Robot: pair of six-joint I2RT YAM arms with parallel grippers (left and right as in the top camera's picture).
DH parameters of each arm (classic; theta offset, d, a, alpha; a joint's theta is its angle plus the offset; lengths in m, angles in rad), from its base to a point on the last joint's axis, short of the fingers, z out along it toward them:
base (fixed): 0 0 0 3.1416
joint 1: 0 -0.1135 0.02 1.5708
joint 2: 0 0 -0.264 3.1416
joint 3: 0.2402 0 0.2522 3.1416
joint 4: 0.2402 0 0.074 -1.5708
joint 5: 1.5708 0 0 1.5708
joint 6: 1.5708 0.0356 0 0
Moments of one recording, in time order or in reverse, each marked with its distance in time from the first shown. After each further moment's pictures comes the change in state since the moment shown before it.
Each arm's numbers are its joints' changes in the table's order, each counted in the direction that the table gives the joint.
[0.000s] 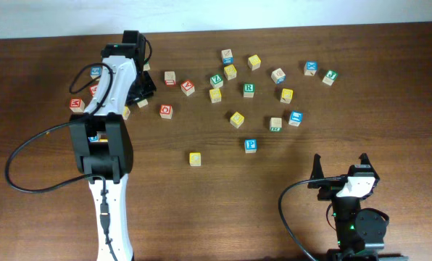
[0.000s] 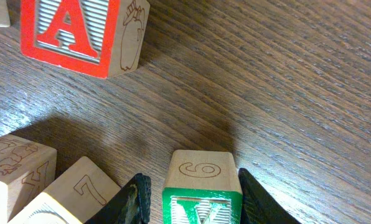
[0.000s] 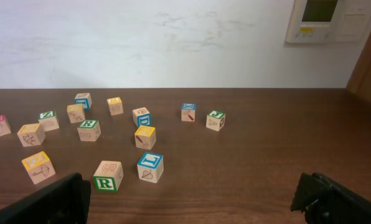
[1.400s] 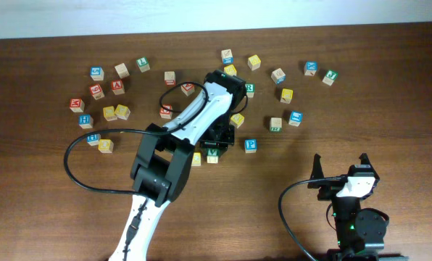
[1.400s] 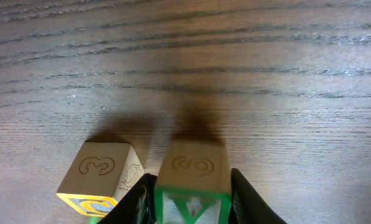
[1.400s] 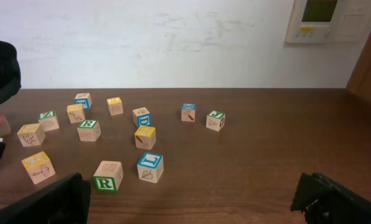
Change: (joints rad) left arm 0.517 -0.068 -0.150 0.360 0.209 0.058; right arm 0.000 0.000 0.000 0.000 0.000 0.000
